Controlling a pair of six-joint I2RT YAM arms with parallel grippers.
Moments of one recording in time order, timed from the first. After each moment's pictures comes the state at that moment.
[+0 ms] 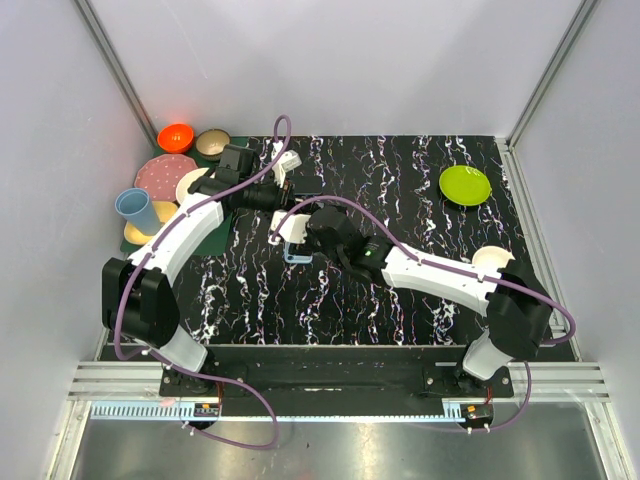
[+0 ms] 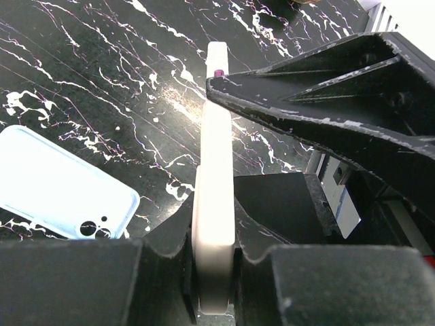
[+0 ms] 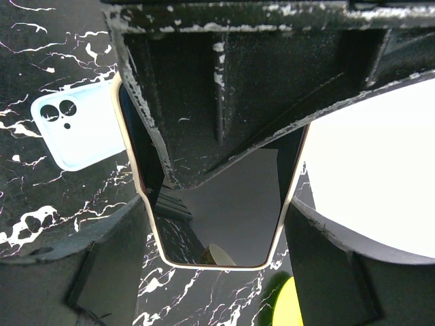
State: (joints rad) left arm -0.32 1.57 1.33 -0.58 0.89 0.12; right arm 1.00 1.60 1.20 -0.06 0.39 -0.74
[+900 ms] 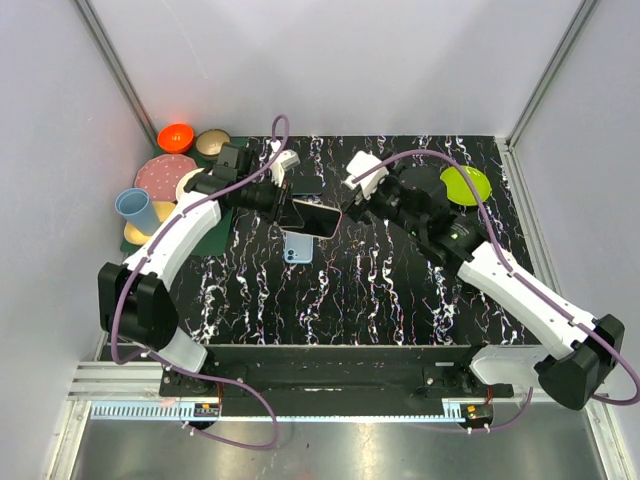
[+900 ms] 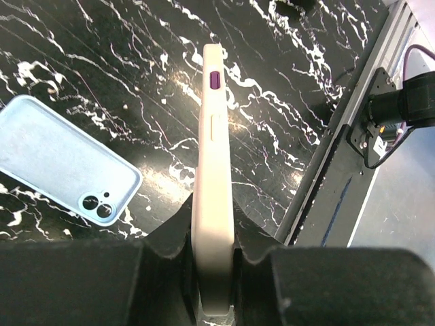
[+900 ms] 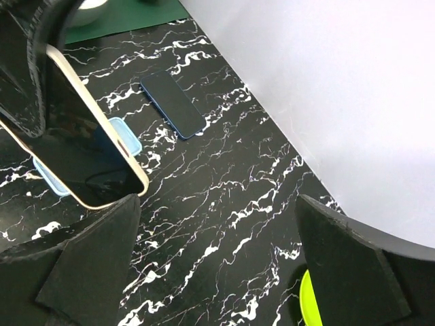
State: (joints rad) left arm -0.32 1.55 1.35 -0.67 0.82 0.11; right arm 0.73 1.24 1.21 -0.20 0.07 -0.52
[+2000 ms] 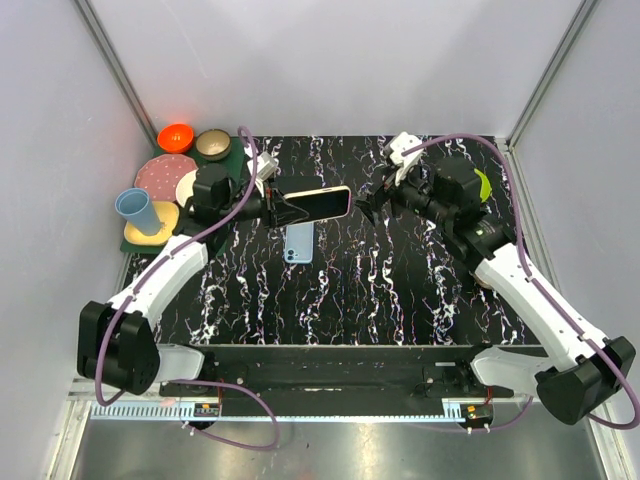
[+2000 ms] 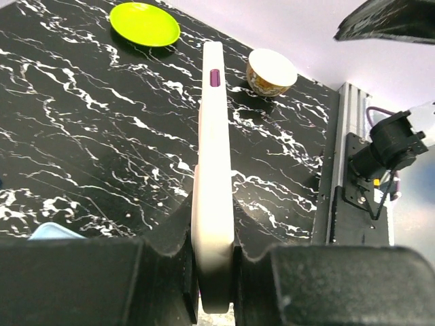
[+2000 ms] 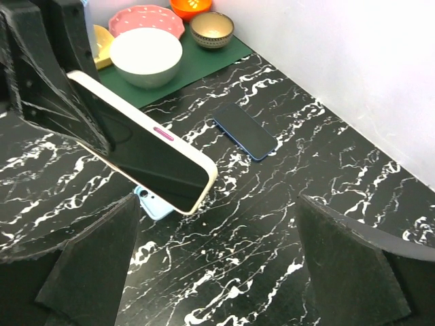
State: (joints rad) left arm -0.29 1.30 0.99 0.08 0.97 -0.12; right arm 0.53 1.17 1.18 -0.18 -0.28 -0.17
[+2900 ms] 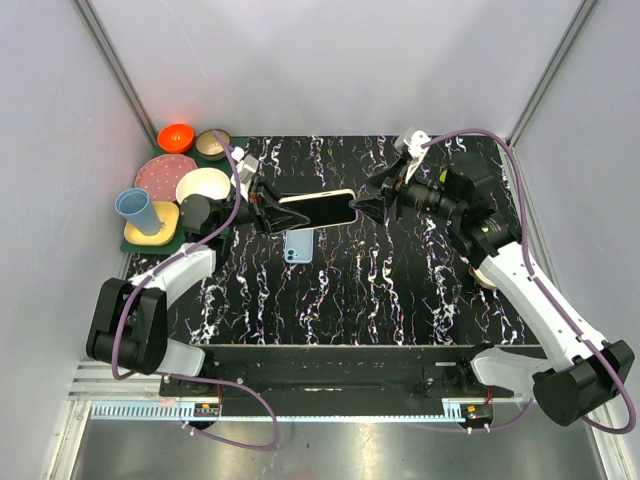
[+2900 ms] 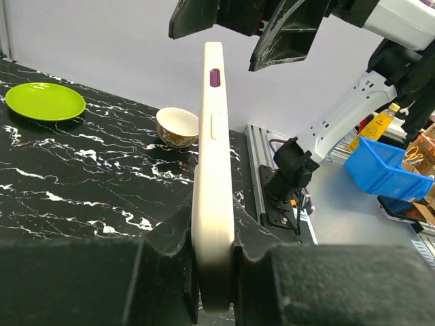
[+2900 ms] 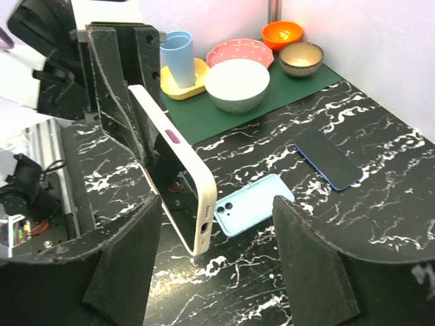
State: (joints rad) left arm -0.26 1.40 0.76 1.18 1.21 -0.85; right arm 0.45 1.16 1.18 -0.10 -0.63 0.03
